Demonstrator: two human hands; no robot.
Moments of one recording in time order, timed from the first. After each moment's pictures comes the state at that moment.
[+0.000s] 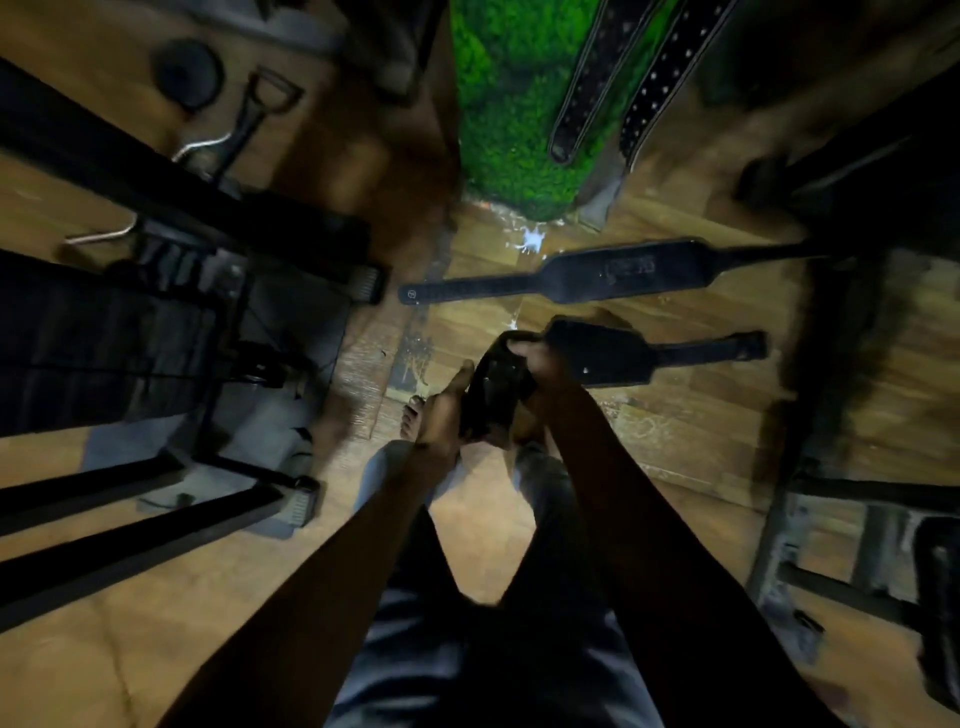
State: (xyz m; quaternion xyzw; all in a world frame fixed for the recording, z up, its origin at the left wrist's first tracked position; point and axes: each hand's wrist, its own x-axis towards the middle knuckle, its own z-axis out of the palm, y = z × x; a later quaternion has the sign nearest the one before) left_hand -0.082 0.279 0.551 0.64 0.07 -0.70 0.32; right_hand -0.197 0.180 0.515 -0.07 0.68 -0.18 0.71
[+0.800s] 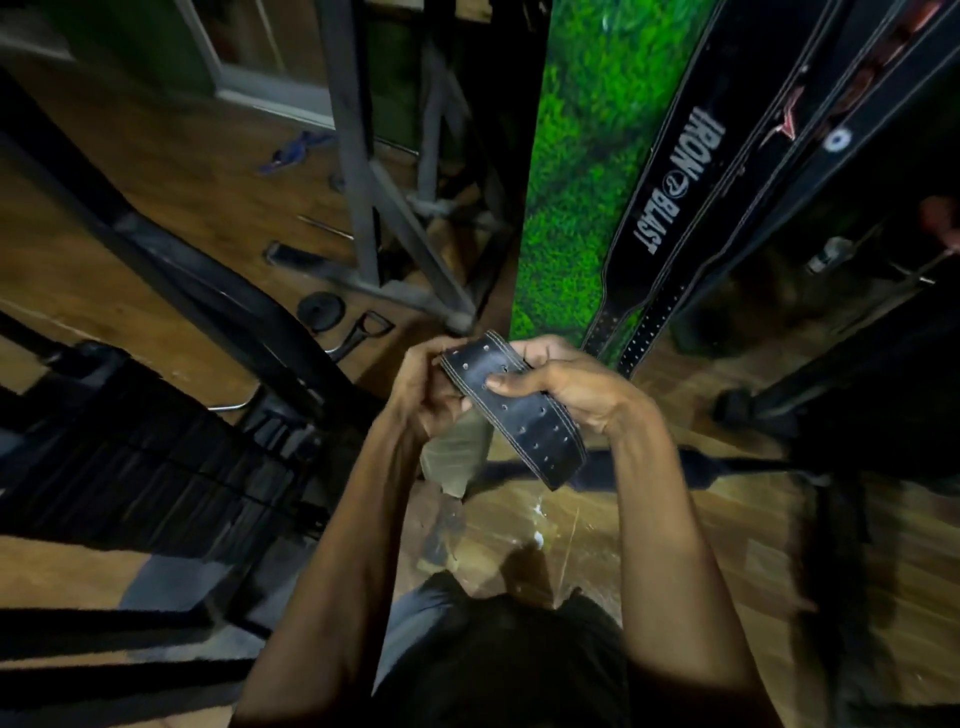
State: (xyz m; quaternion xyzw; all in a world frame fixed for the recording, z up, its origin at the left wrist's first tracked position) left_hand 0.054 0.169 0.848 0.49 -0.05 -0.70 0.52; right_hand -0.131 0.129 0.906 -0.58 0.35 -0.11 0.73
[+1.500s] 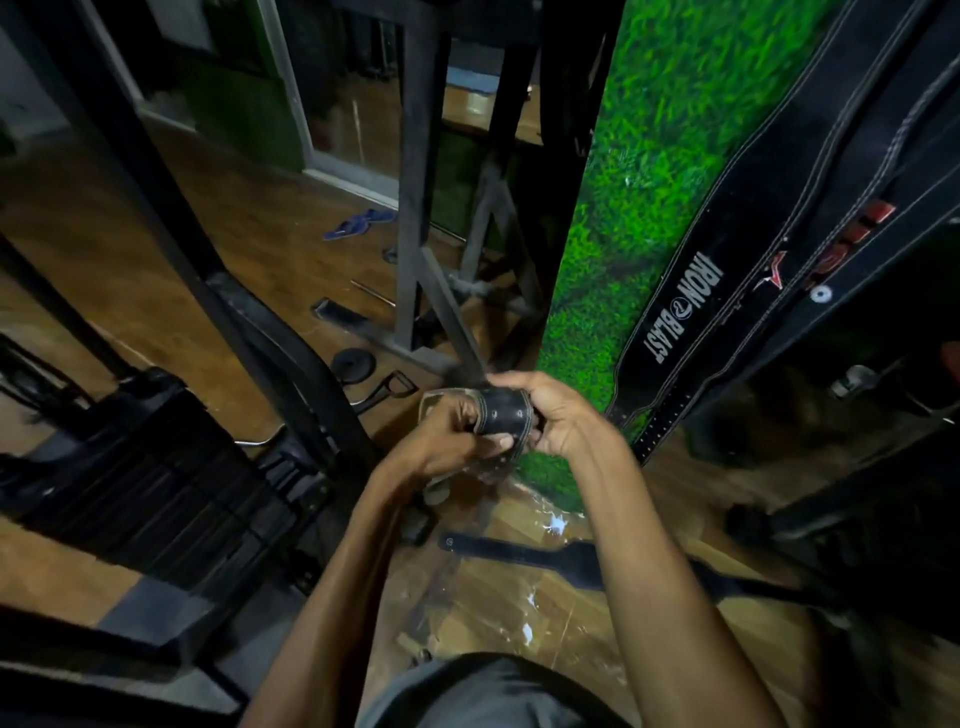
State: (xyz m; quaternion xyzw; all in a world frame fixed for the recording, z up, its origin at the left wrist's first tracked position) left_hand 0.044 0.190 0.918 0.56 -0.50 -0.47 0.46; right_hand -0.084 0.089 0.949 -0.40 0.48 -0.11 0.77
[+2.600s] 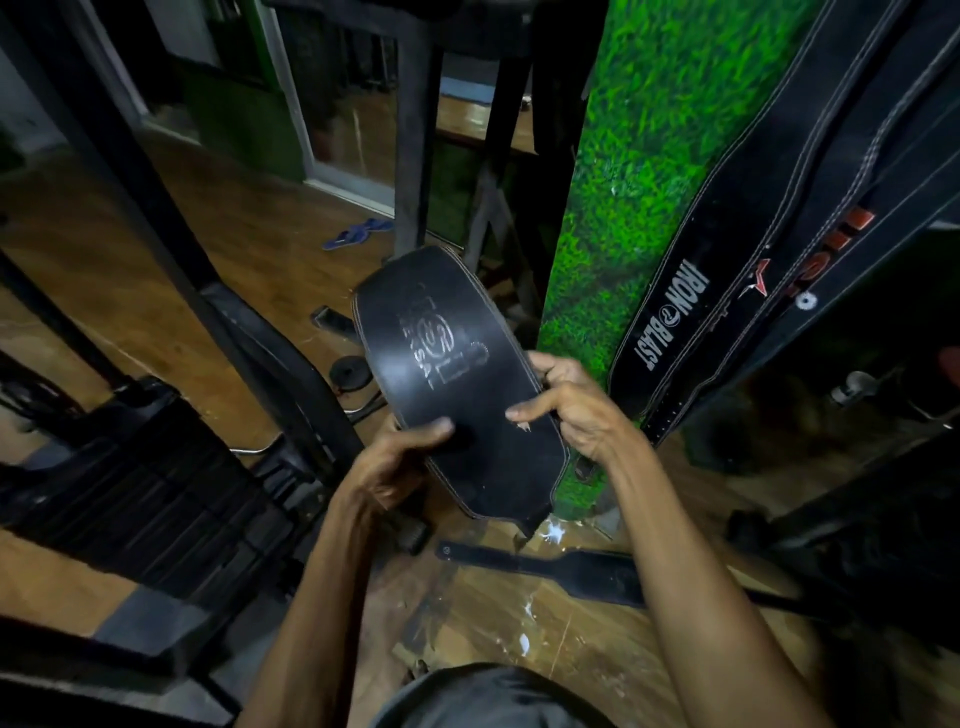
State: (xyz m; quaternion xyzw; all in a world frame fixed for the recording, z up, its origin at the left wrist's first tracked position) left_hand 0.051 0.209 0.909 0.39 -0.17 -0.59 0.68; right_hand -0.129 0.061 0.950 -0.59 0.30 -0.21 0.72
